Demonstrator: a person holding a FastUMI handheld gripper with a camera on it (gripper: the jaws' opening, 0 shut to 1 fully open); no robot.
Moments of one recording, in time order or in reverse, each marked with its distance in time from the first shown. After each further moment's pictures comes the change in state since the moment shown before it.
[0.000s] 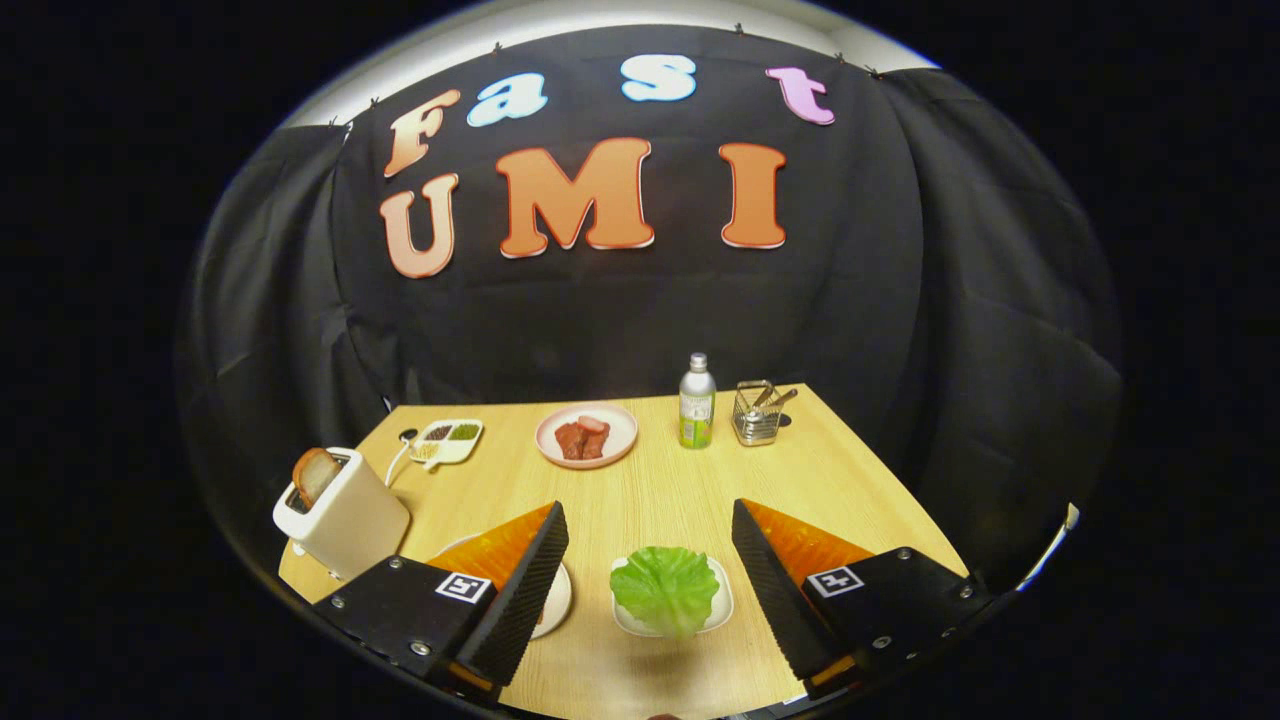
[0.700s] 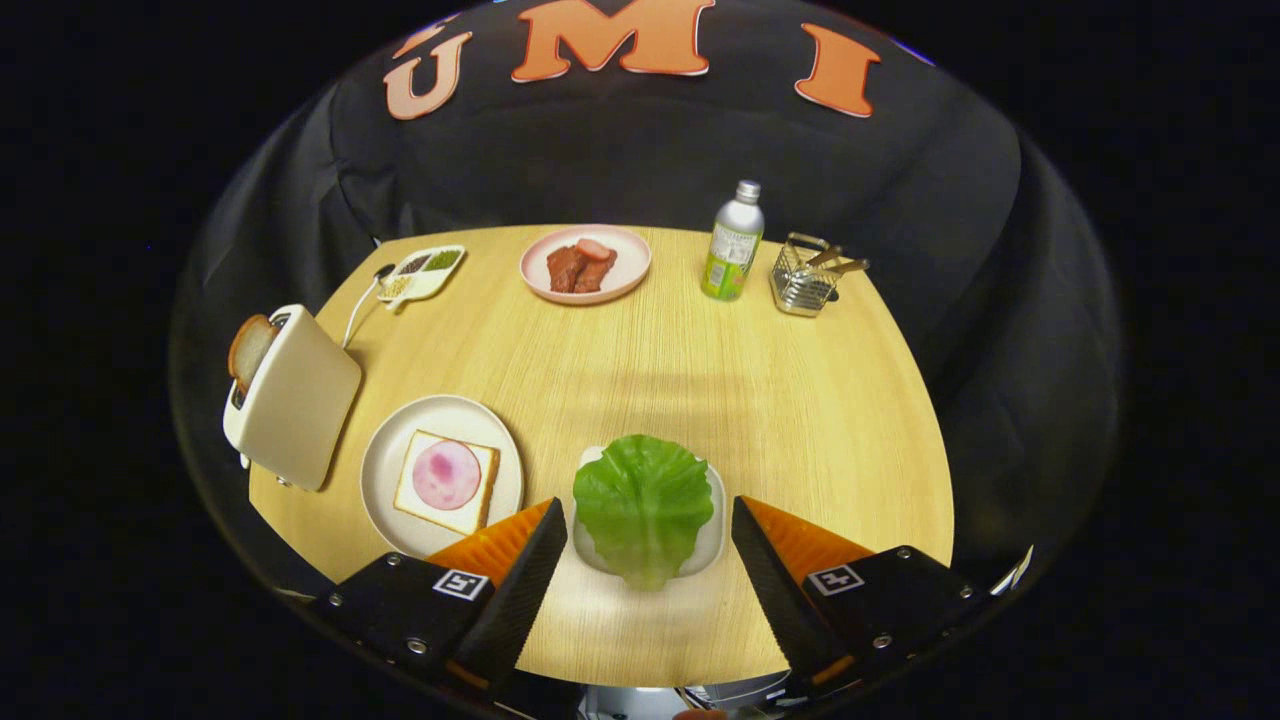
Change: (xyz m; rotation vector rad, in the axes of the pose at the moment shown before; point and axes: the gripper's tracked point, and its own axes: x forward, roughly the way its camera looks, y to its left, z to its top) arm 0.073 -0.013 -0.090 -0.198 0.528 0.046
